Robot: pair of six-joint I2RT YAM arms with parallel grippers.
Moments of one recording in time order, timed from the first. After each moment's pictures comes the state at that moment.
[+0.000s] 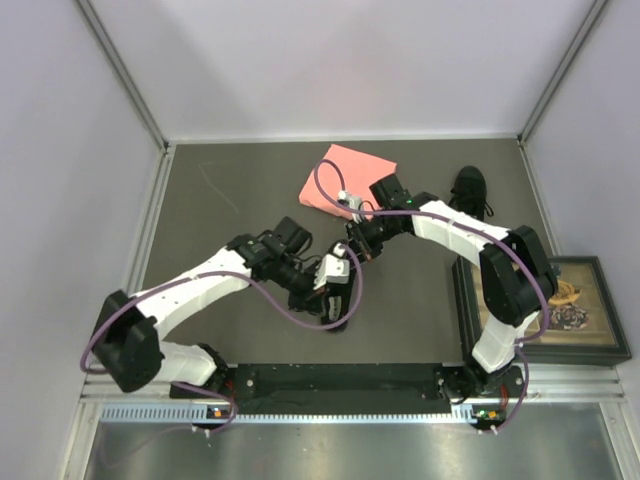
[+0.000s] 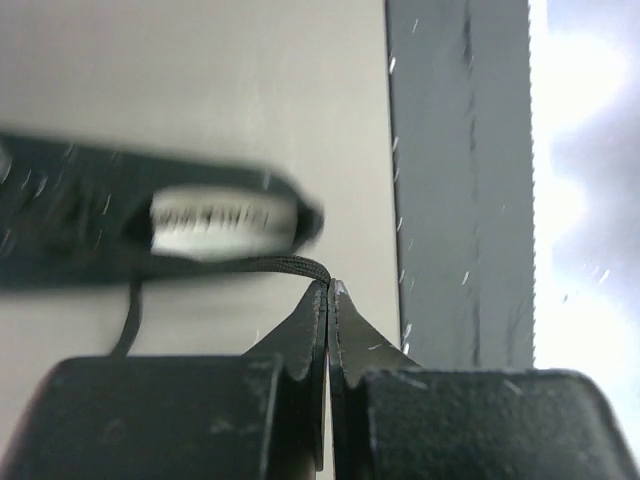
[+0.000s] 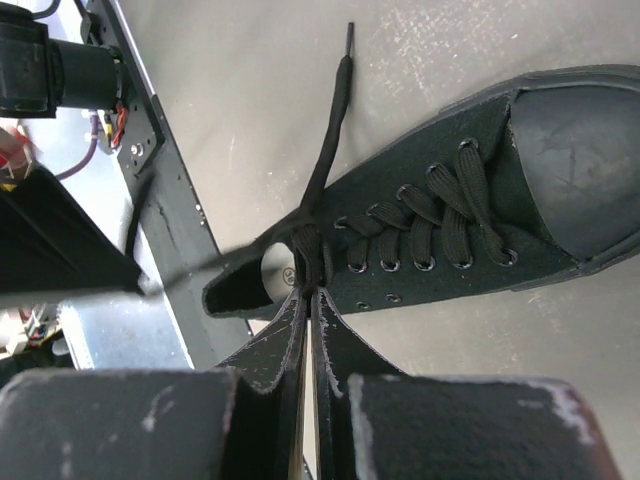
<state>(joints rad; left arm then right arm) -0.73 1.31 0.97 -0.77 0.74 0.61 0.56 1.75 1.25 -0.58 -0.81 -0.01</state>
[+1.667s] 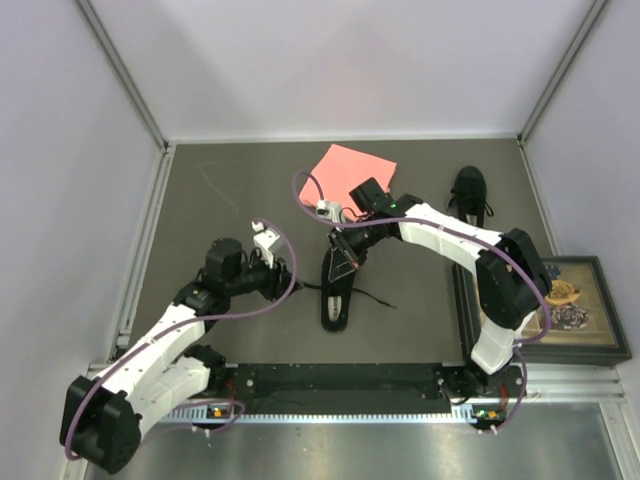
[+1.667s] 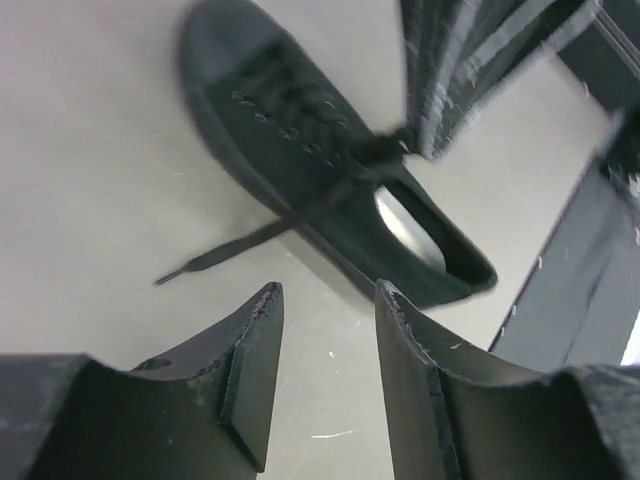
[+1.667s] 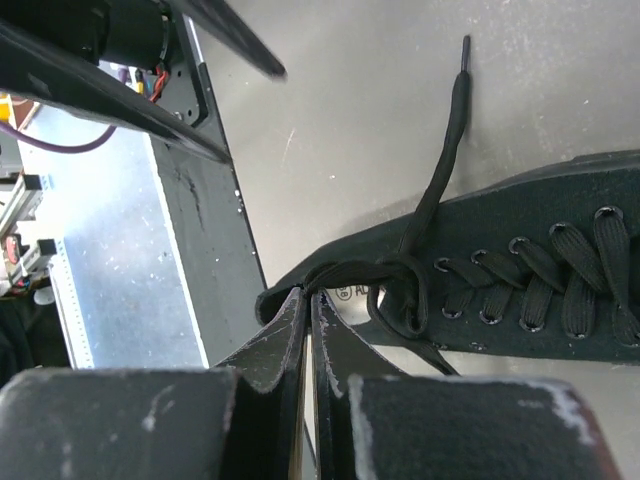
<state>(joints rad) -0.42 0.86 0.48 -0.11 0.56 -0.10 0.69 1.76 1.32 -0.63 -0.83 -0.06</state>
